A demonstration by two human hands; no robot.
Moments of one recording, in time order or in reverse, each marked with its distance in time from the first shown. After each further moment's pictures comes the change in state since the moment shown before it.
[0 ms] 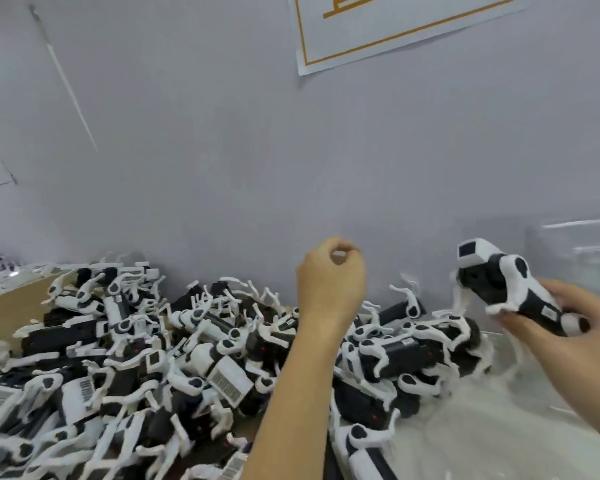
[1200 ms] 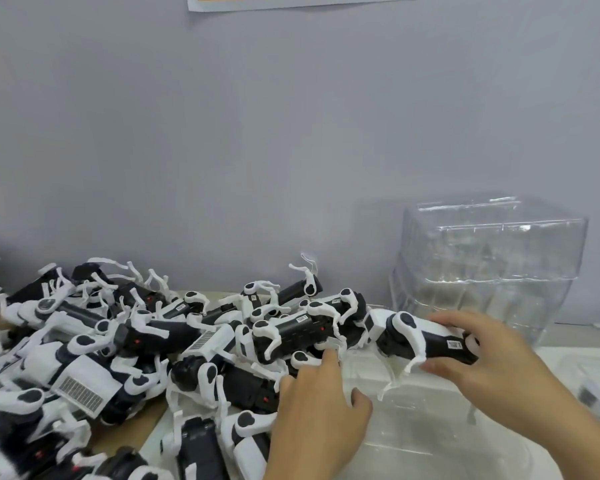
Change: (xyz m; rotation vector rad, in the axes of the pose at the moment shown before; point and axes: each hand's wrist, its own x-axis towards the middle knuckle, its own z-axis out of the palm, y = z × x) left_hand -0.114 -0.072 0.085 0.545 -0.548 0.063; right_hand -0.013 0.022 -0.051 -0.431 -0.321 0.103
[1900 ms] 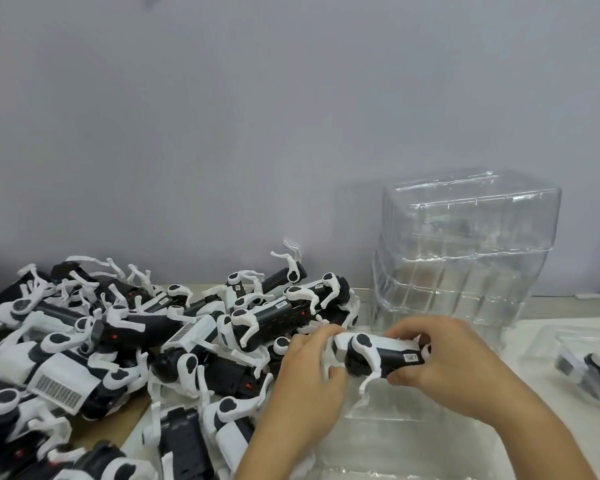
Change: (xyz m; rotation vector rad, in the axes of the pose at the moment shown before) left_hand 0.003 0.002 0.004 -0.409 -0.053 0.054; right_hand 0.002 0.018 0.019 -0.078 -0.164 0.052
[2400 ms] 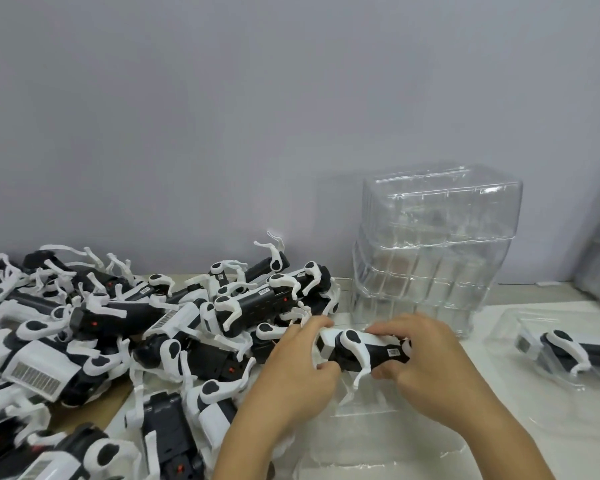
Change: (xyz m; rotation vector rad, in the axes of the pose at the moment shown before) left_hand 0.000 0.002 -0.001 0.069 -0.145 0.005; right_hand -0.018 0.012 0.019 -0.043 0.144 -0.082
